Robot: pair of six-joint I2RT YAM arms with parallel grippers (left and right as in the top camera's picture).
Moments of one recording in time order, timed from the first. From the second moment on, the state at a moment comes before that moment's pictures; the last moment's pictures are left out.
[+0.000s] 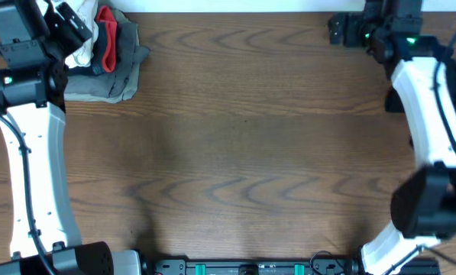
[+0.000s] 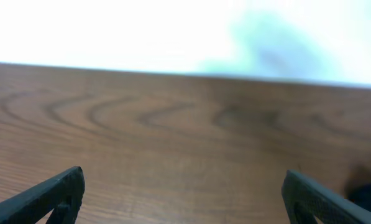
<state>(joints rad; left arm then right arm) 0.20 1.55 1.68 -0.72 -0.17 -0.39 0.00 1.83 1.72 -0.52 -0.16 0.02</state>
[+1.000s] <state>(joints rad) 0.20 1.54 1.68 -0.84 -0.17 -0.38 0.03 1.51 1.66 -0.52 -0.15 0.01</state>
